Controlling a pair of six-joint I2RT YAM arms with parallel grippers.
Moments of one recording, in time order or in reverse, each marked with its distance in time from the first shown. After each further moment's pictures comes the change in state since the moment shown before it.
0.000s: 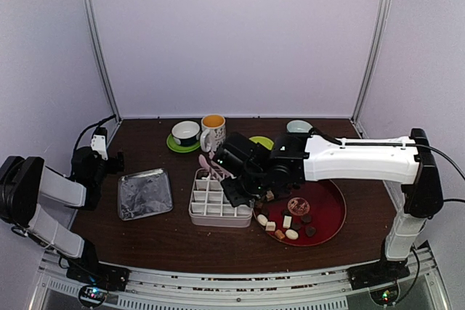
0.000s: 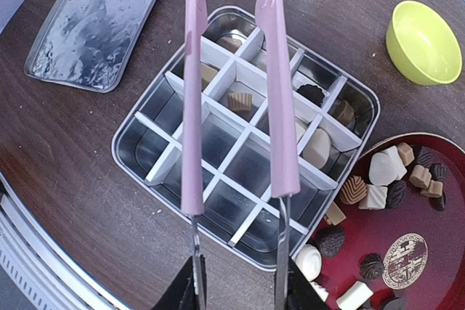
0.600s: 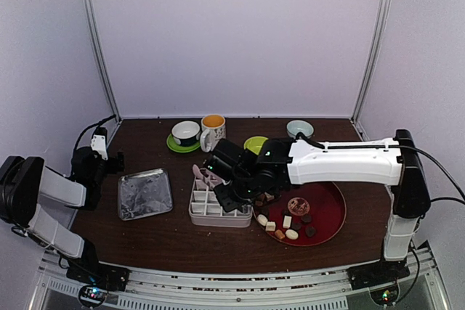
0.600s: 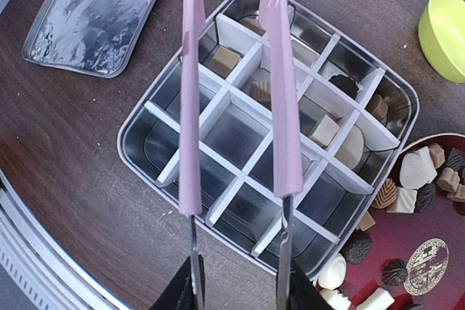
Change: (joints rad) left arm 0.000 0.000 0.000 0.000 0.000 0.000; right arm 0.000 0.090 0.045 0.001 -0.058 -0.002
